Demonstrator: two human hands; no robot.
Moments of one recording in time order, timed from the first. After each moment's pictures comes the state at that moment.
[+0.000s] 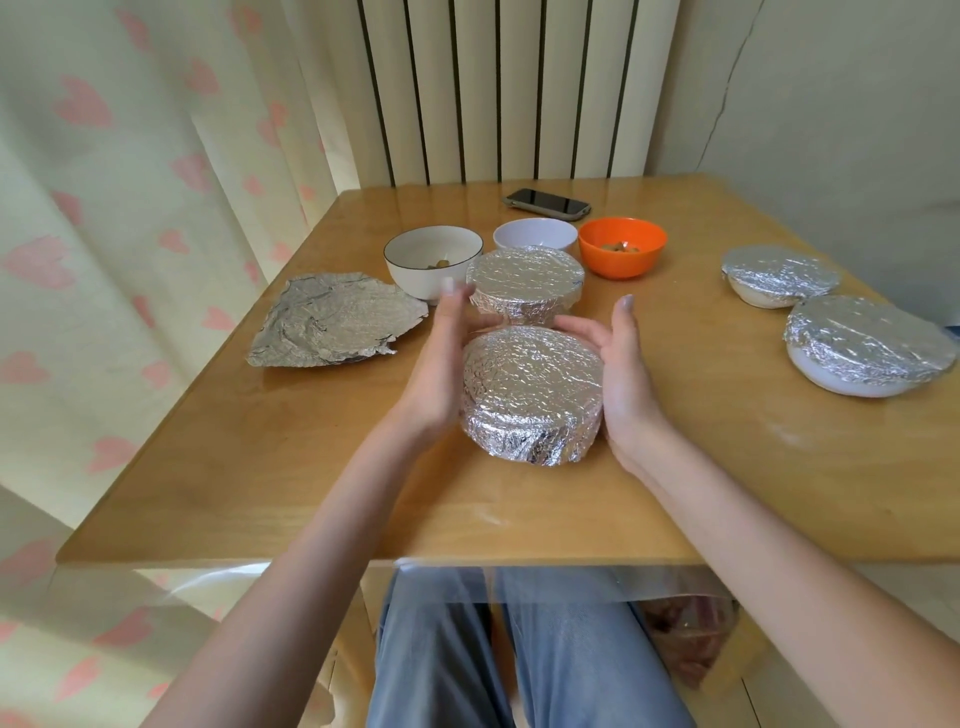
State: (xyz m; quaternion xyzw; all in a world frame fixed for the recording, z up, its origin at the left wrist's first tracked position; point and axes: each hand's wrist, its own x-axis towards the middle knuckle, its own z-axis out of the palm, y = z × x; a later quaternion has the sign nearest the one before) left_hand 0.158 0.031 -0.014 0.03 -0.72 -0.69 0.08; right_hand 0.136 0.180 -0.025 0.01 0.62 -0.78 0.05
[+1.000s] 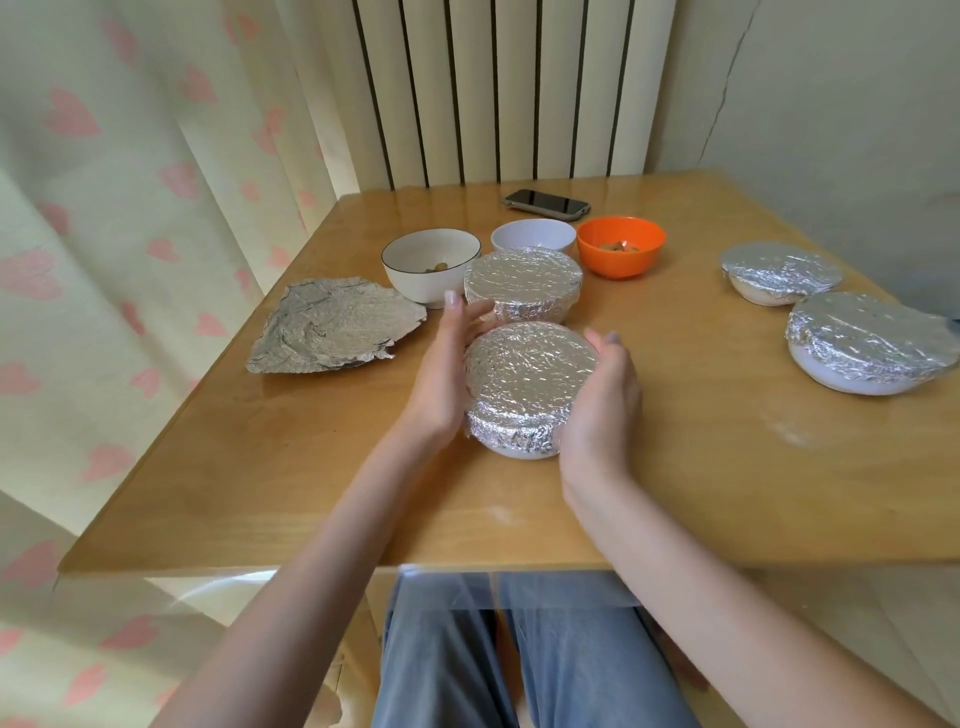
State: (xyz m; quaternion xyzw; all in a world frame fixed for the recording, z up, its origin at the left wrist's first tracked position) left_hand 0.155 0.036 -0.020 0.03 -0.69 -0.72 0.07; right_hand 0.161 0.149 -0.034 0.13 0.59 -0.79 -0.12
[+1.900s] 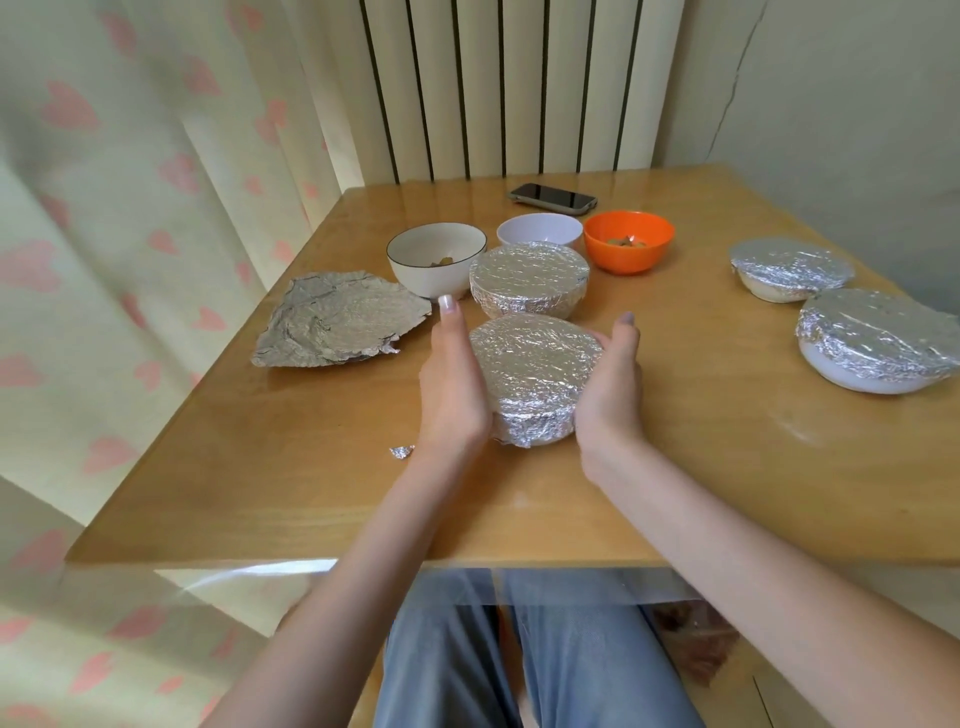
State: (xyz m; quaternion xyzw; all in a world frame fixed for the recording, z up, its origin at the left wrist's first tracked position) left_hand 0.166 0.051 -0.027 0.16 -0.69 -0.68 0.17; right_hand 0.141 0.154 -0.033 0.14 0.60 -0.79 -0.05
